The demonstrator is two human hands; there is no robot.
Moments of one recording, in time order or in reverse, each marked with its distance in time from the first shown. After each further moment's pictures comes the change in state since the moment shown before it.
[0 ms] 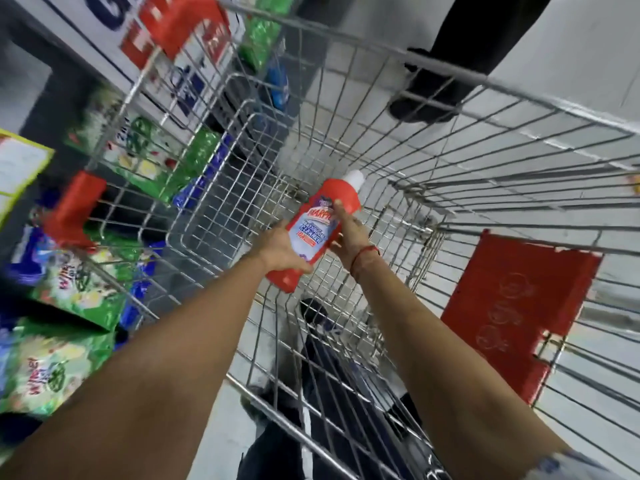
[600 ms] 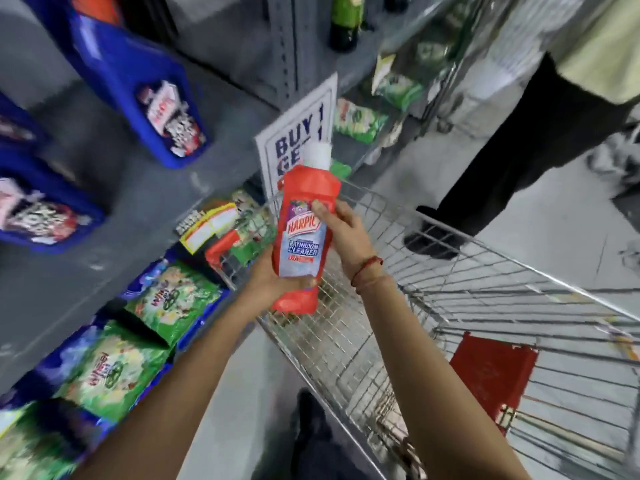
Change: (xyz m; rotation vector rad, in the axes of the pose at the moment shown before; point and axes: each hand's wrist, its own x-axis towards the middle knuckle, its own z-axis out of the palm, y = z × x) left_hand -0.194 0.004 -0.100 -0.827 0.472 0.417; right_hand -0.225 -0.117 0.125 -0.293 -0.548 -0.592
